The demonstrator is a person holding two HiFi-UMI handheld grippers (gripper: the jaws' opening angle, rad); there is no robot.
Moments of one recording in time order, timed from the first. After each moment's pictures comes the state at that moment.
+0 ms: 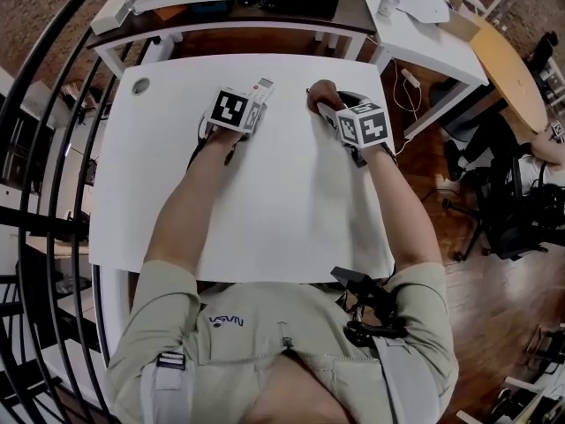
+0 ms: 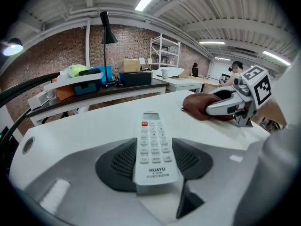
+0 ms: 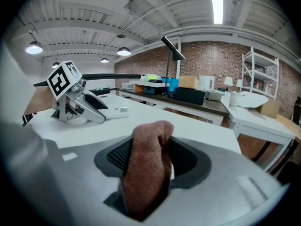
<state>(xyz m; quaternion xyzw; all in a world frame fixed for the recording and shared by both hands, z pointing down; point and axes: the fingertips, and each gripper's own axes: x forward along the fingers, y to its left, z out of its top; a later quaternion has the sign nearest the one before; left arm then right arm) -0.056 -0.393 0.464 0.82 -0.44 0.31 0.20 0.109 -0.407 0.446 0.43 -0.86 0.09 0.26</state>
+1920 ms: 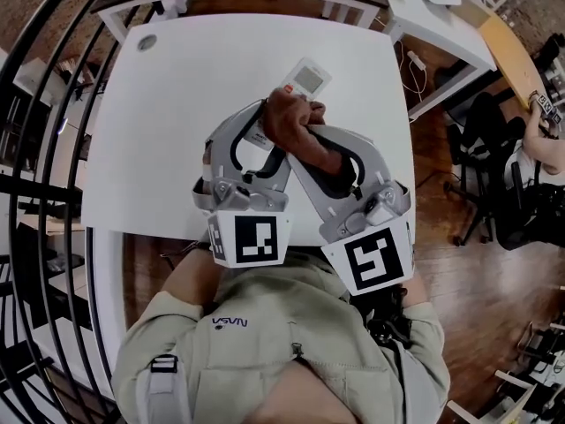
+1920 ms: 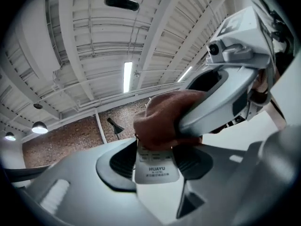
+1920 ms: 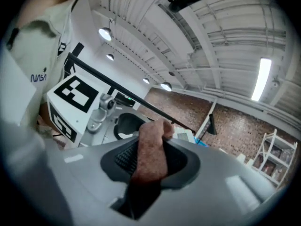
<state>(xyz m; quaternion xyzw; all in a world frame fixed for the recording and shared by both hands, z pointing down) -0.024 -0.150 0.296 0.81 -0.53 0.12 -0.22 -0.016 -0.107 0.282 0.31 -0.90 -0.24 0.21</state>
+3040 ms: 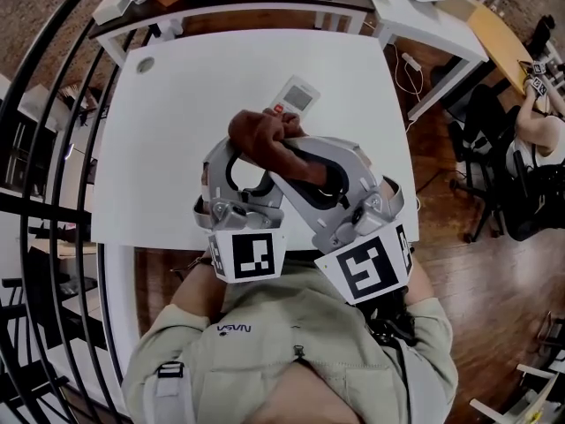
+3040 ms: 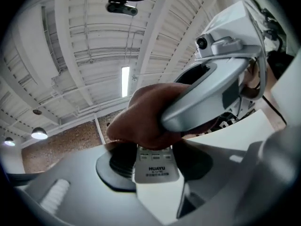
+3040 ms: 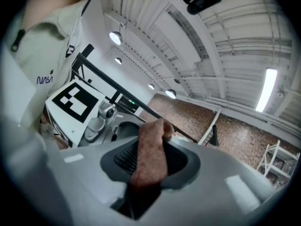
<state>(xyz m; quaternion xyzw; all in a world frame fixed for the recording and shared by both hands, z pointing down) -0.022 -0.128 0.293 0.81 -0.51 0.11 -0.25 -0.031 -0.084 0.265 0.28 -0.90 -0.29 0.17</state>
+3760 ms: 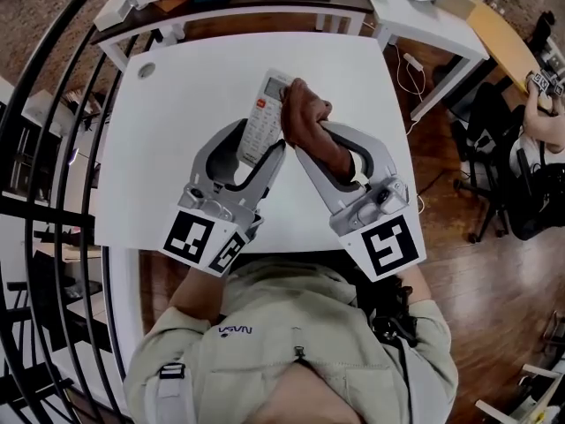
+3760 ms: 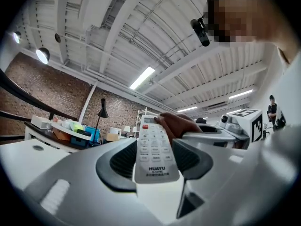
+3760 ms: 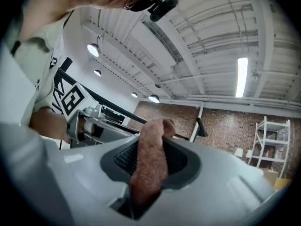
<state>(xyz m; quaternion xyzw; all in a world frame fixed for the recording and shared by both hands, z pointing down) -0.041 -0.132 0.284 0.90 -0.42 -0.10 -0.01 0.009 -0.112 0.257 0.36 -0.91 -0.20 0.05</state>
